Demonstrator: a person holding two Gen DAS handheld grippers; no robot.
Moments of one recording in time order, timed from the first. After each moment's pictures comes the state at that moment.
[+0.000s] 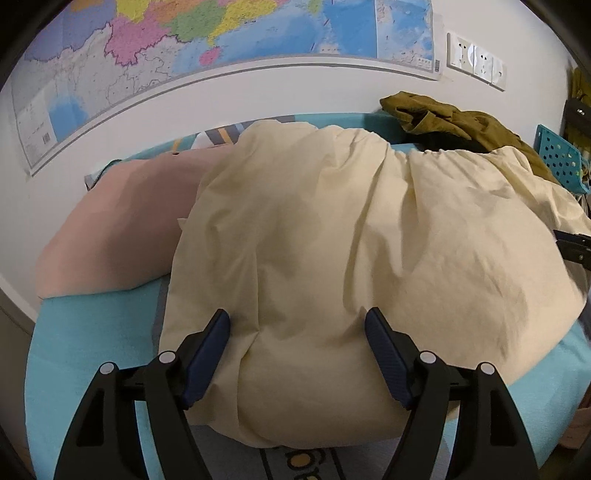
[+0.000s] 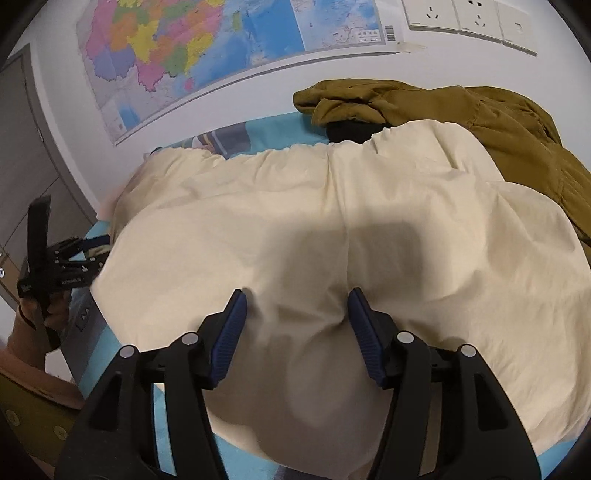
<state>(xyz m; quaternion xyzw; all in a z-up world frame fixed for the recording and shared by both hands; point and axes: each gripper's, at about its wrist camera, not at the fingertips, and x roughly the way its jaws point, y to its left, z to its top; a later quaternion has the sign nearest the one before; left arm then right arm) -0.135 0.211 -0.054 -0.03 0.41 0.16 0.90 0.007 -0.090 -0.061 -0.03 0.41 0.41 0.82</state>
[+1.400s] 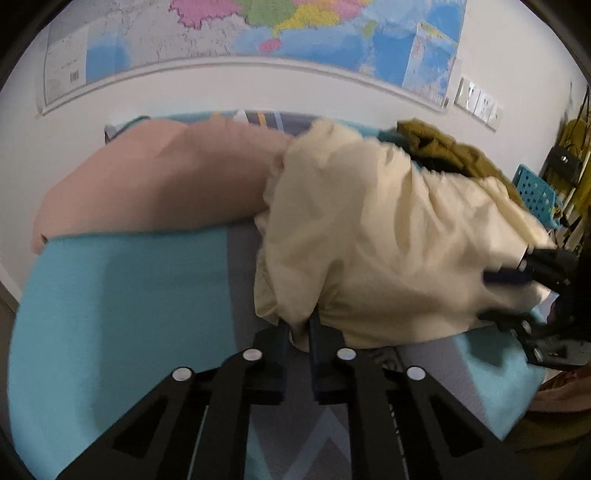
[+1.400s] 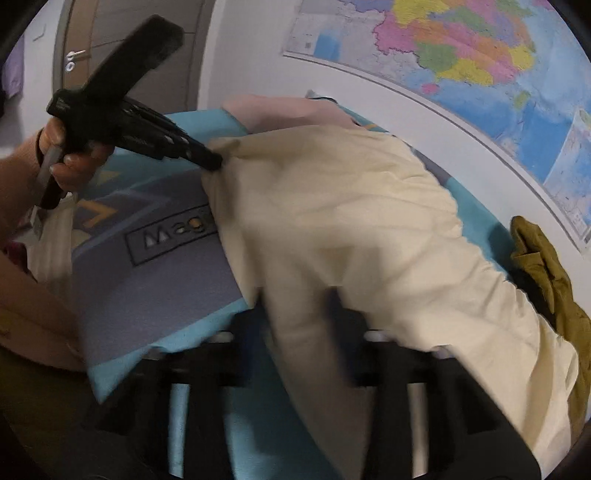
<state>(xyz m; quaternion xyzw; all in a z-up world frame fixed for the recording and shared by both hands) -0.220 0.276 -0.043 -0.12 0.38 0.10 0.91 -0.128 0.071 -0.043 -0.29 0.25 0.58 0.72</state>
